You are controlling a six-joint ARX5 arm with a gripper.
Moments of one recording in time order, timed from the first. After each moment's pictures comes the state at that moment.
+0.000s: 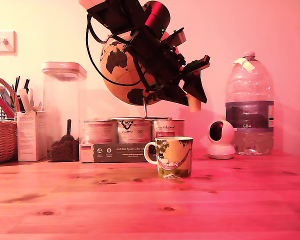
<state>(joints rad) -0.67 2.18 1.89 -0.31 0.27 -0.04</state>
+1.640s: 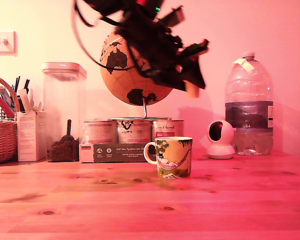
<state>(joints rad) -0.69 1.96 1.59 -0.15 0.22 0.03</state>
